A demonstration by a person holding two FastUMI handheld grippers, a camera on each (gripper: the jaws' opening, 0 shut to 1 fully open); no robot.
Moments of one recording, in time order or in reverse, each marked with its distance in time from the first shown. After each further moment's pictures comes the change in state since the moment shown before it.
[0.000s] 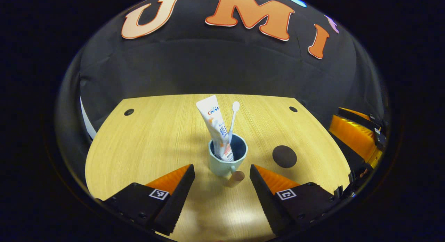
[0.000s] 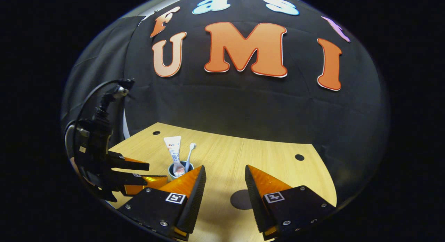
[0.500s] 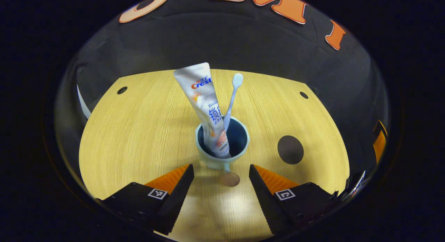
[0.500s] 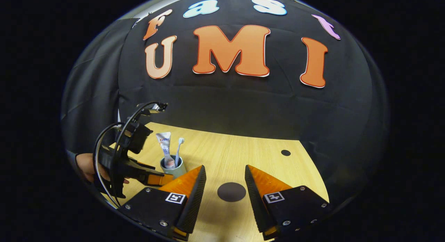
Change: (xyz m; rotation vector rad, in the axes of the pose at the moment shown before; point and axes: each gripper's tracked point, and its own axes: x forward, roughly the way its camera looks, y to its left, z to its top) left arm 0.047 -0.010 -0.031 -0.057 0.215 0.051; right arm -0.036 -0.033 -0.017 0.031 0.035 -0.047
